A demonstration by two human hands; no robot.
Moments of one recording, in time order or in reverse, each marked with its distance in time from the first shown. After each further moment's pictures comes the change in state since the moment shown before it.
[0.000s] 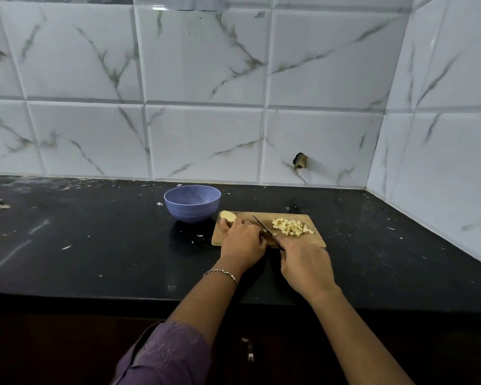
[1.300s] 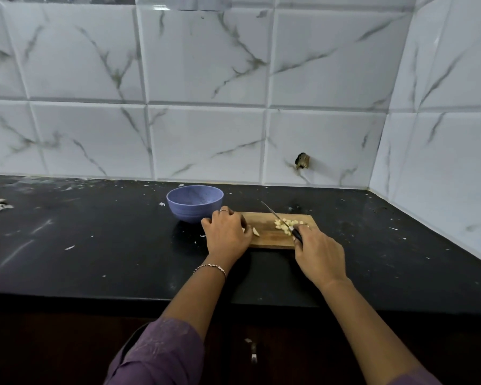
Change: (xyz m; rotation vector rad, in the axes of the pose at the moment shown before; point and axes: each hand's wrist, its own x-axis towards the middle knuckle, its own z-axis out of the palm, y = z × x) left_hand 0.008 -0.031 -0.005 -0.007 0.243 -0.189; right_hand 0.018 0.019 0.003 -0.028 0.045 0.142
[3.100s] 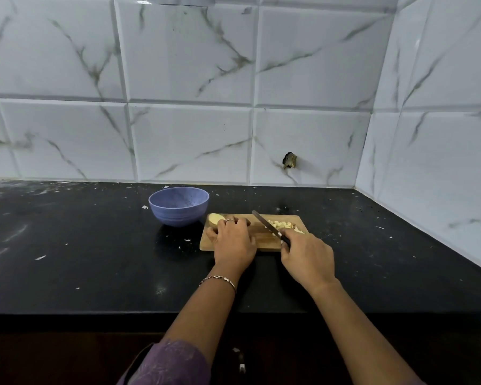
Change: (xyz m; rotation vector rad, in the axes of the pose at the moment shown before) left_hand -0.008 0.038 0.015 -0.070 -0.177 -0.007; right_hand 0.000 -0.001 -0.004 0.010 -0.036 0.034
